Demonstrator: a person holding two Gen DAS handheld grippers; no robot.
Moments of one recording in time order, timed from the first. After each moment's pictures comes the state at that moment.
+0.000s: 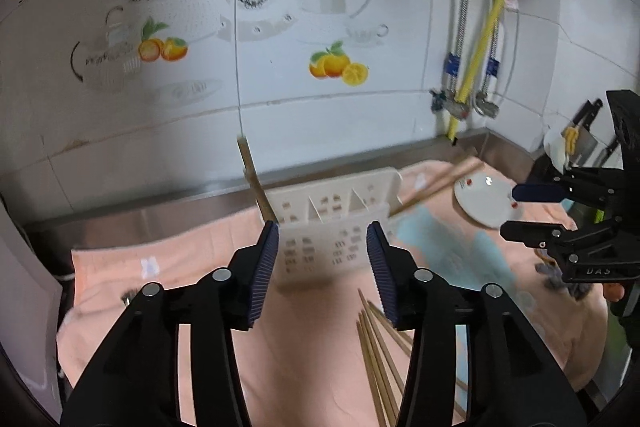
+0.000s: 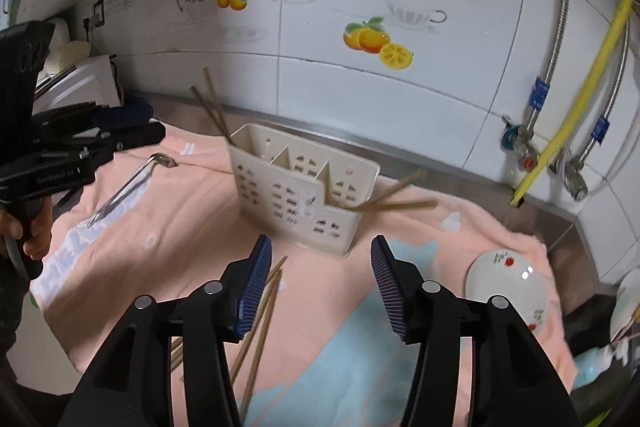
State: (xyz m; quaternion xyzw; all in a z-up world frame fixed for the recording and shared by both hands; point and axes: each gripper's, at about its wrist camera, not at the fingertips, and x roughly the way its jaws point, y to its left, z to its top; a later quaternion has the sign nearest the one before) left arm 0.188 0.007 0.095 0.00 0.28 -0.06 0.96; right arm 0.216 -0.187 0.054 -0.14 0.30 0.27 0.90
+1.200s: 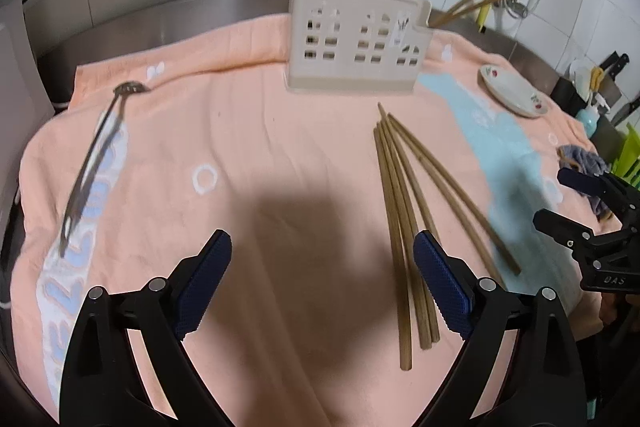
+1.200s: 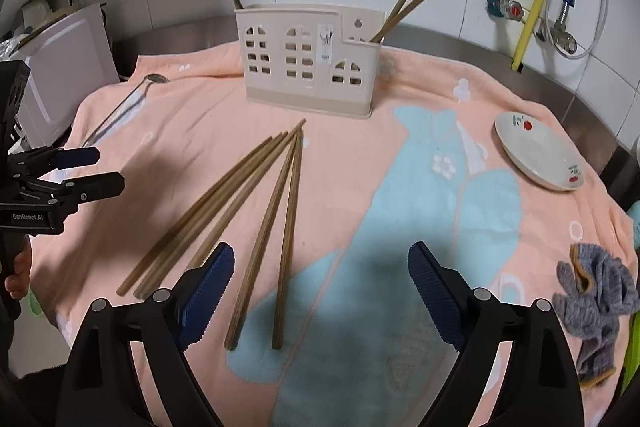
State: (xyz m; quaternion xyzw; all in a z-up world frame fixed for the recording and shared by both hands) left arm 0.099 0.014 -0.063 -0.06 0.41 -0.01 0.91; right arm 0.129 -0.201 -0.098 -0.10 0.35 0.21 0.91
